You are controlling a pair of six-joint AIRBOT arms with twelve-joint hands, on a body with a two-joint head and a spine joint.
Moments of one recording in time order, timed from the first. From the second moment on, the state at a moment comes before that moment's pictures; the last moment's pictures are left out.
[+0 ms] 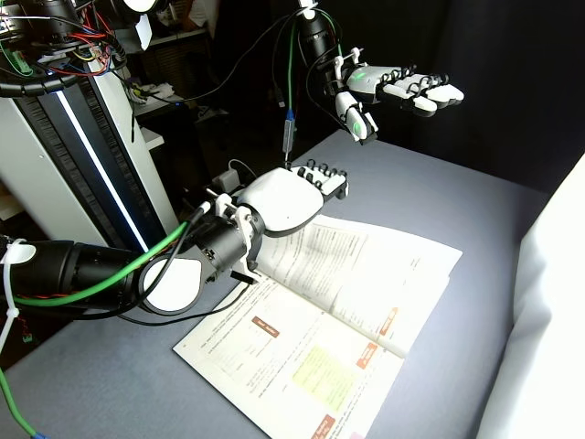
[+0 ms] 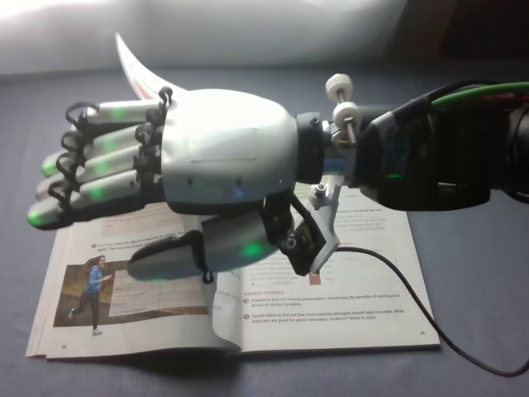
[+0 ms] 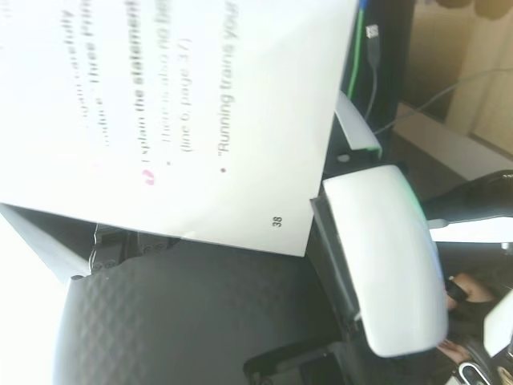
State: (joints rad) left arm 1.24 -0.69 0.97 -0.37 -1.61 0.90; right arm -0.31 -1.47 1.39 -0.95 0.88 -0.24
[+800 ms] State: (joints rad) left arm 1.24 -0.71 0.97 -0.34 -1.55 0.90; right arm -0.26 -1.31 1.35 -0.72 0.88 -0.42
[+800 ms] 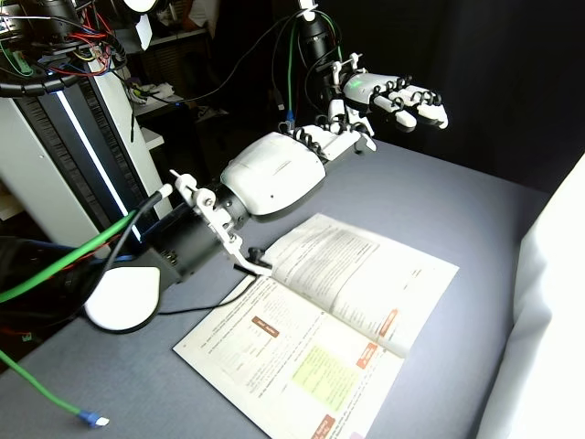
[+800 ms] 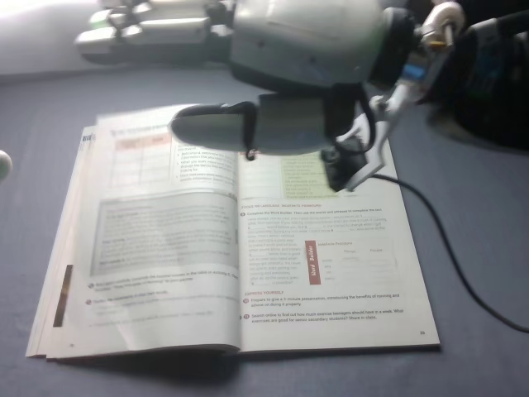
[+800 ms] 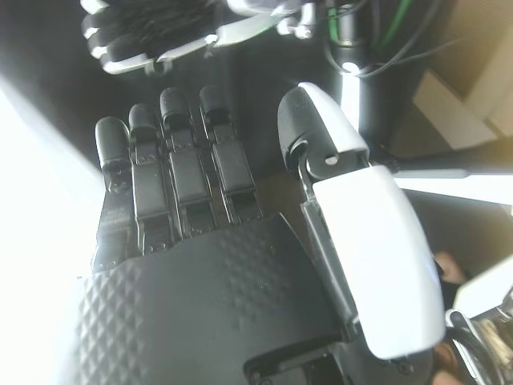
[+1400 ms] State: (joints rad) left arm 1.24 -0.75 0.98 -0.27 -1.53 0.88; right arm -0.39 -1.06 1.22 -0.70 0.74 -0.38
